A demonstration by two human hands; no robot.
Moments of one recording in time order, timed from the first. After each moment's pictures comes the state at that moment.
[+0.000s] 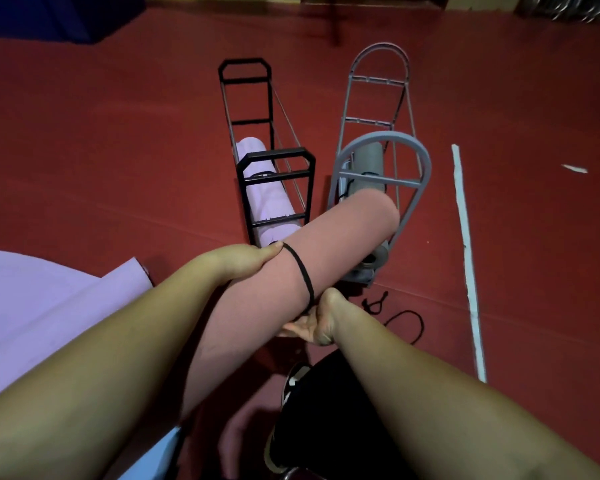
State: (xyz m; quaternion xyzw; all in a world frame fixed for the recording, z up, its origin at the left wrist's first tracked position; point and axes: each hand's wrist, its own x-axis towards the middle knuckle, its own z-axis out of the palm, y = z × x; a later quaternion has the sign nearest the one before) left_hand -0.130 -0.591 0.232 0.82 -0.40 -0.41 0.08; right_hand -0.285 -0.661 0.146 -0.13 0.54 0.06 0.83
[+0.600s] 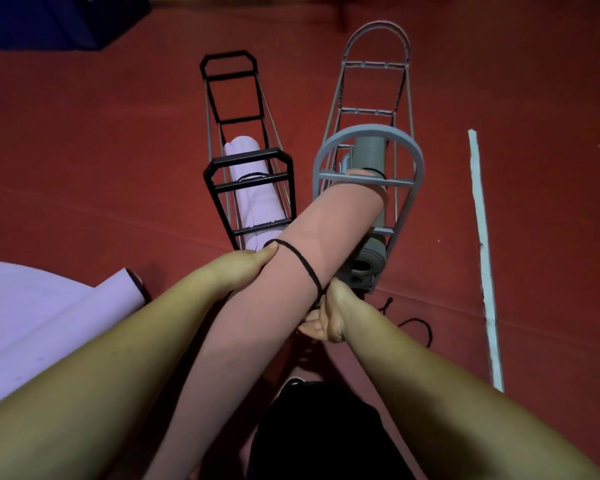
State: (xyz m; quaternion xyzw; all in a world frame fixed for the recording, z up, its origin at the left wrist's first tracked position) left_hand -0.148 -0.671 0.184 0.84 -0.33 -0.40 0.16; right_hand -0.309 -0.748 0.126 -0.27 0.55 0.05 0.79
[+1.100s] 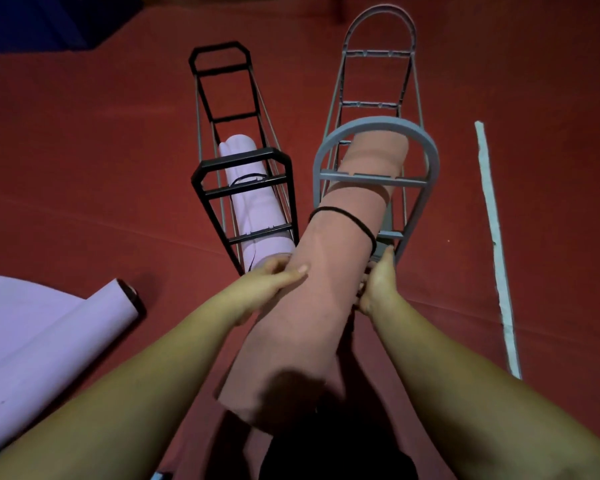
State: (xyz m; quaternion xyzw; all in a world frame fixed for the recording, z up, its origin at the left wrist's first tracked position) left_hand -0.148 -0.702 0.123 0.73 -0.29 -0.52 0.34; right_hand -0.309 -0.834 0.093 -0.19 0.55 -0.28 0.76
